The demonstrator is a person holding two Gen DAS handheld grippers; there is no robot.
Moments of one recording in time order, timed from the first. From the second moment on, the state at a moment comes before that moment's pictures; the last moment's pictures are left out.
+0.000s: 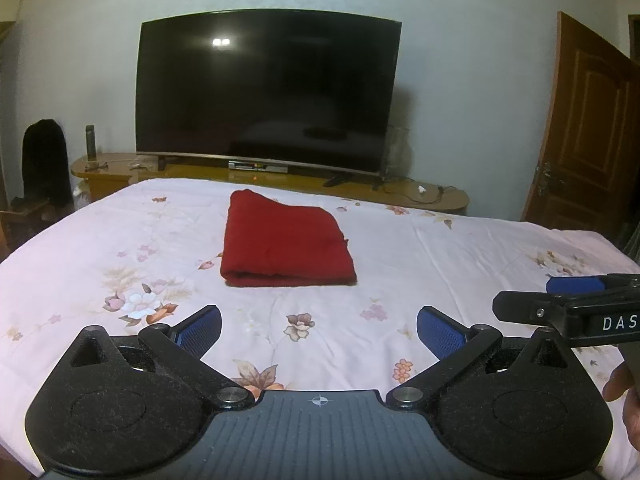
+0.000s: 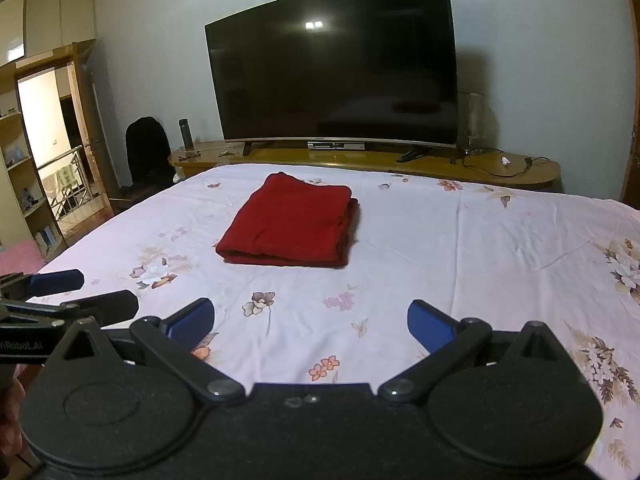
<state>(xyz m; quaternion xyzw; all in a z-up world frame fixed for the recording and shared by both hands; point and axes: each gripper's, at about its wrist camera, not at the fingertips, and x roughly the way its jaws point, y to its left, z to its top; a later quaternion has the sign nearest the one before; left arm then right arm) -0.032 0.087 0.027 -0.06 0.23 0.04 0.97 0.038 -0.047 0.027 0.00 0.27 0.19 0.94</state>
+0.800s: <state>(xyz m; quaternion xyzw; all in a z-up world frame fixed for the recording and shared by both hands) -0.029 0.088 0.025 -0.06 0.23 0.04 0.97 0.038 -0.044 0.026 0.00 0.27 0.19 0.94</state>
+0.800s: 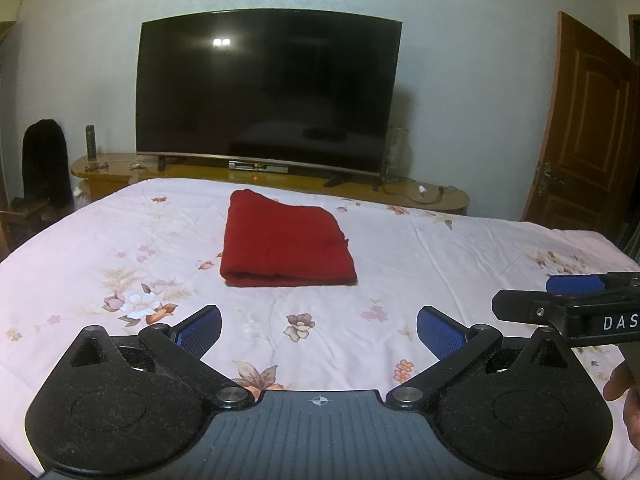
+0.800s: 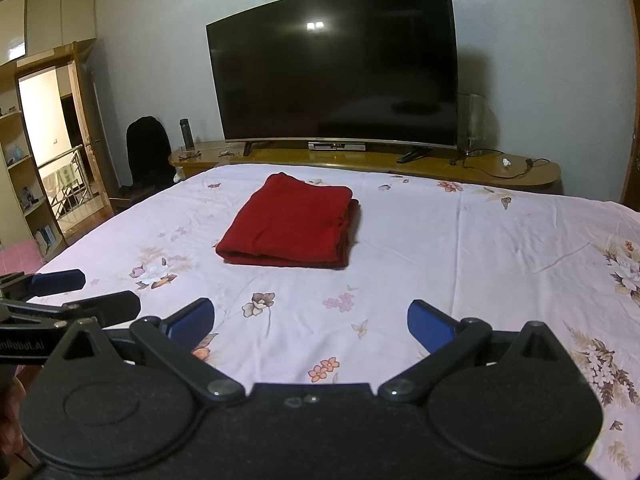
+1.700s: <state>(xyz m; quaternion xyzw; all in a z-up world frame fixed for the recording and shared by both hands) -0.025 0.078 0.021 -0.06 0.24 0.03 0.97 0.040 -0.046 0.026 -0.01 0.27 0.19 0.94</state>
